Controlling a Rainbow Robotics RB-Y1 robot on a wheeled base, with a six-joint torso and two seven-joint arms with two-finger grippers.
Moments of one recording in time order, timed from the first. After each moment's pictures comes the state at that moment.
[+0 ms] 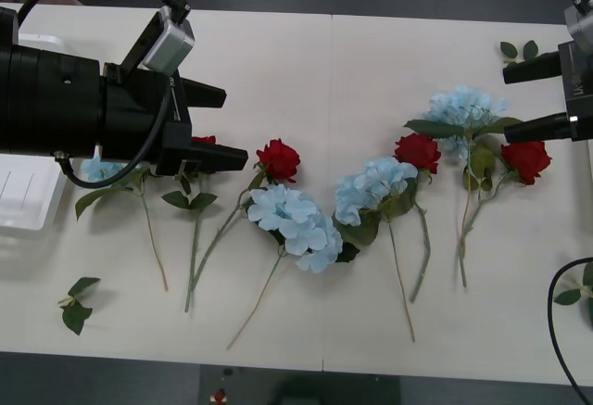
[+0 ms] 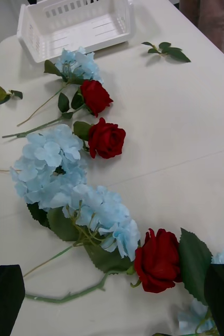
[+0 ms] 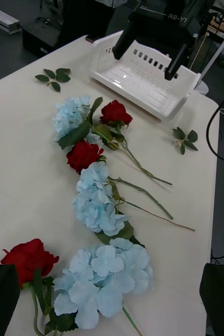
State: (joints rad) right arm -0.62 -0.59 -0.48 -1.44 -1.38 1.91 2.72; left arm -0.43 0.95 -0.20 -2.08 1.68 1.02 -2.11
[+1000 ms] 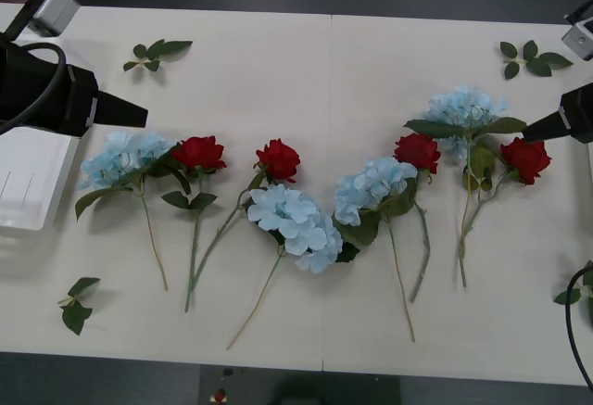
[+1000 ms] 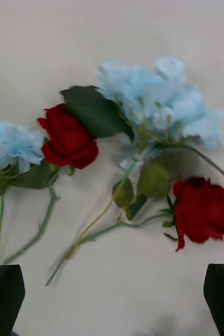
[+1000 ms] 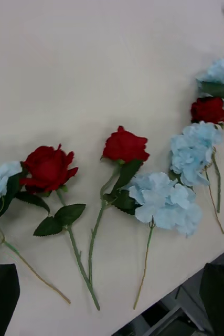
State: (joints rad) right arm -0.58 -0.59 -0.43 -1.65 -0.79 1.91 1.97; left arm -0.39 1.11 0.02 -2.06 1.46 1.32 -1.26
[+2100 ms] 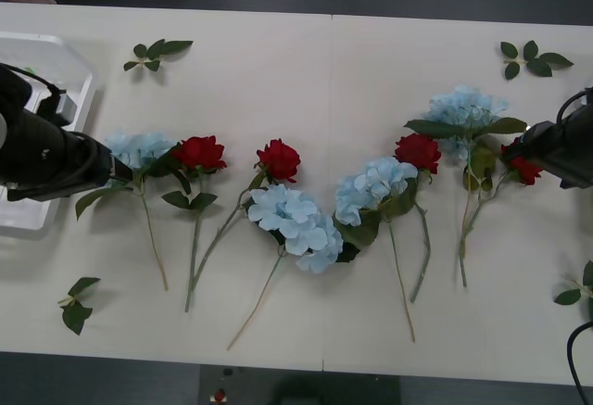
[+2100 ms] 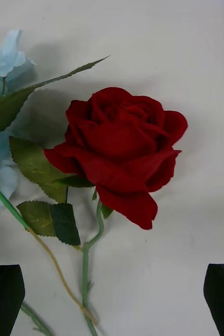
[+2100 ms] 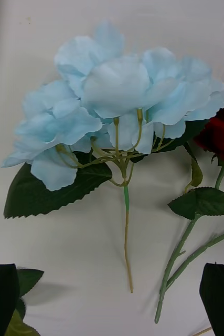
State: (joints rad) right arm -0.50 -0.59 -0.17 -1.44 -0.55 1.59 1.12; left arm -0.43 1.04 -0.33 -1.83 1.02 1.38 -0.82
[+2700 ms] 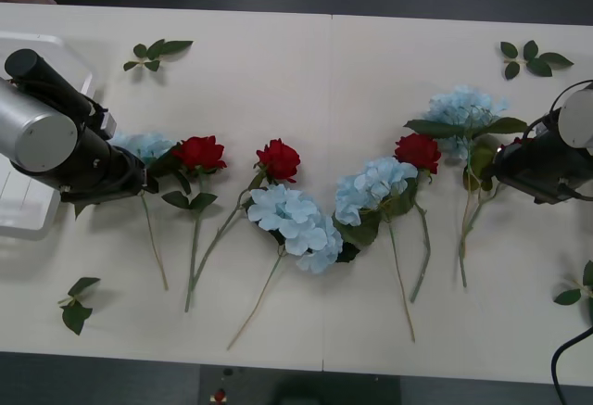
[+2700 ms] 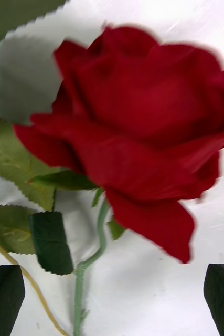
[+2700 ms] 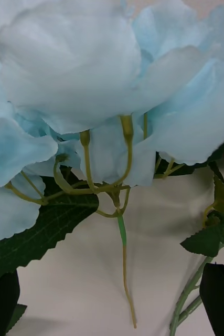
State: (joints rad) right arm -0.50 -0.55 -0.08 -1.32 -0.51 1.48 1.12; left arm -0.60 0.96 -0.58 -1.59 0.99 1.29 -0.85
